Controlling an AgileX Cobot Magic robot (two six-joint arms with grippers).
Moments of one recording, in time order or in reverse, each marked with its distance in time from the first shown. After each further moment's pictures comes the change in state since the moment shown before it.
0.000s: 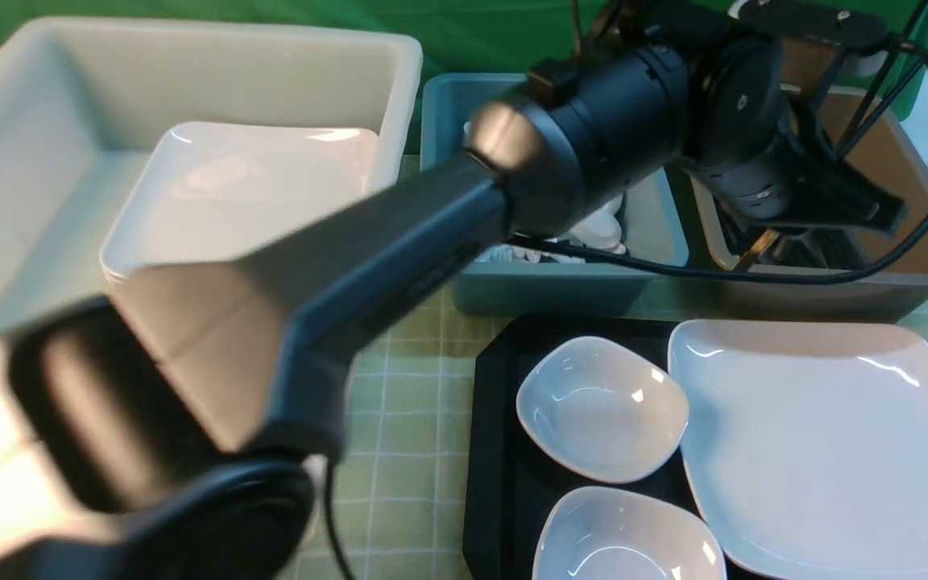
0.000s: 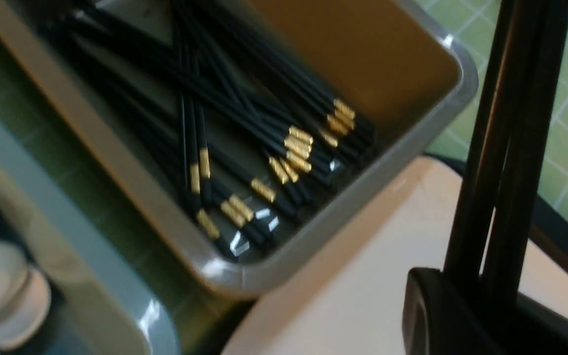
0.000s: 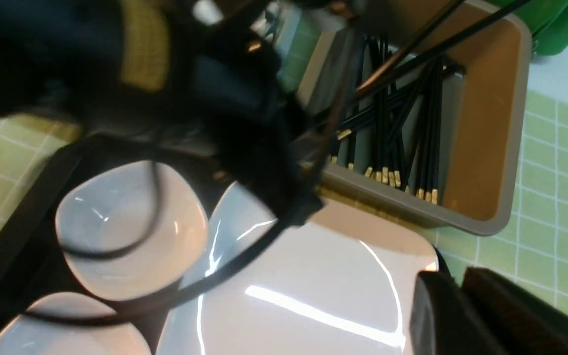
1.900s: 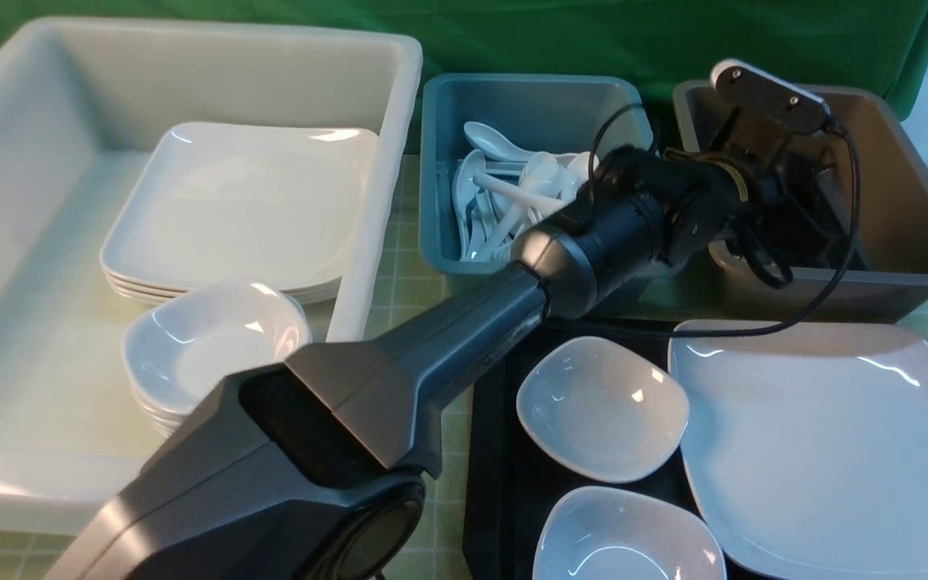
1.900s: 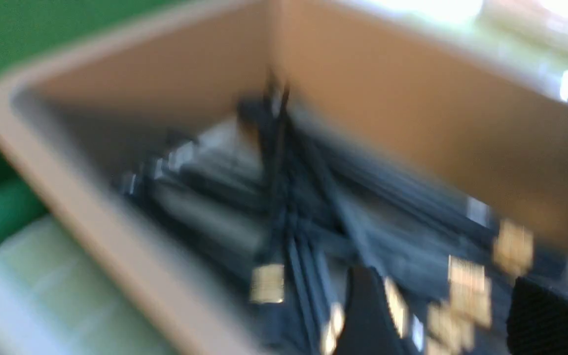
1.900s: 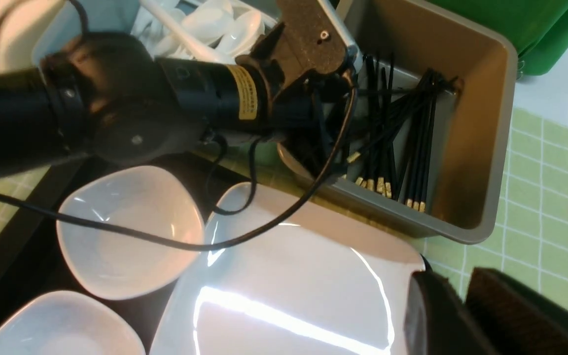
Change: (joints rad) right arm 0.000 -0.047 -0.001 0.001 0.006 -0.030; left arm 0.060 0.305 -0.235 0.077 -0.256 0.127
